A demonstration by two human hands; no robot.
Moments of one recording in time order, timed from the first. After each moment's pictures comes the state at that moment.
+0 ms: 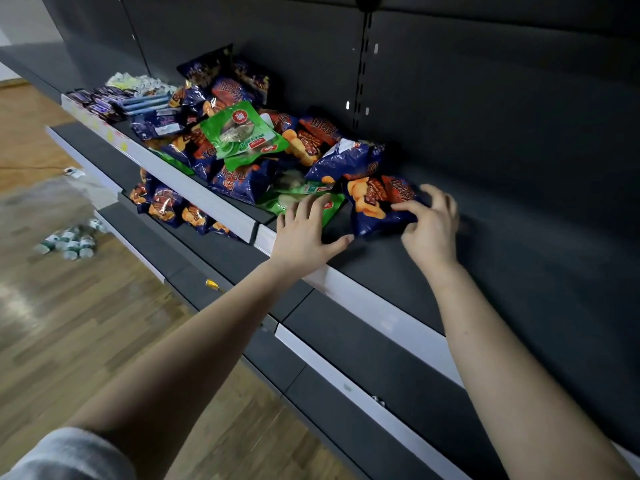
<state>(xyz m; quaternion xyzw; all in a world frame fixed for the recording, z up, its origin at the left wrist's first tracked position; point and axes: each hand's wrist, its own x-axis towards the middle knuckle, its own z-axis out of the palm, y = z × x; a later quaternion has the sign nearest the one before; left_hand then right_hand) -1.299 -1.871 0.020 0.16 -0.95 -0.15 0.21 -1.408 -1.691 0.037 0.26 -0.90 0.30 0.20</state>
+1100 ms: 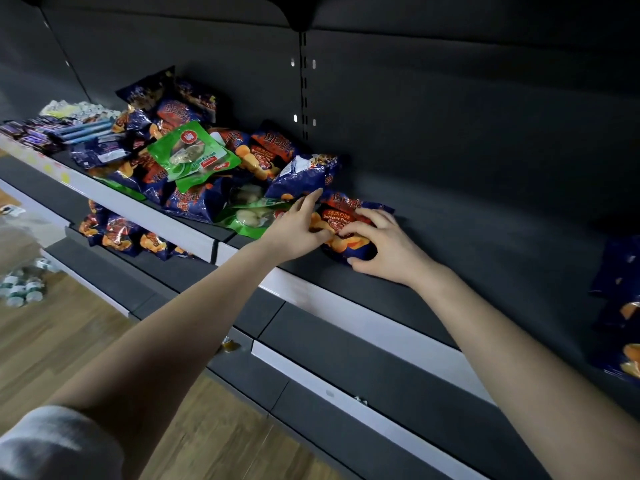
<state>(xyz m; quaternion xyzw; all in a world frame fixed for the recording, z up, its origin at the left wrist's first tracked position) -1.340 -1.855 0.054 0.06 -0.96 -0.28 0.06 -1.394 -1.659 0.042 0.42 -0.87 0.26 0.03</state>
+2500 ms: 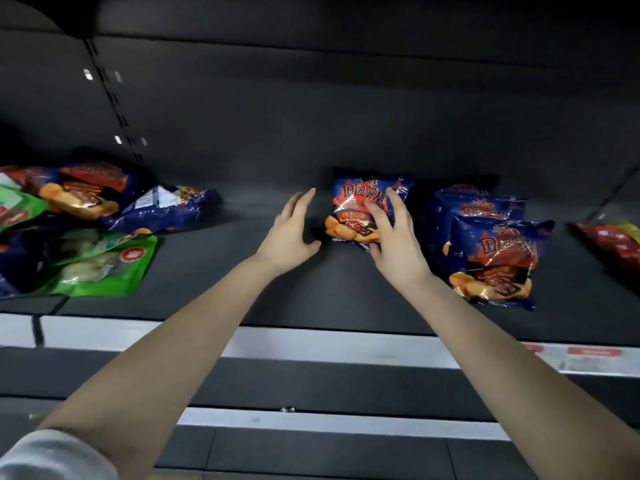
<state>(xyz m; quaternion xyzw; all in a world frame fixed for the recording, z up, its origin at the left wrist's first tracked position) -1.409 -1.692 0.043 -0.17 -0.91 -0.37 0.07 -1.374 -1.486 0.044 0.10 -0.96 0.16 0.22</state>
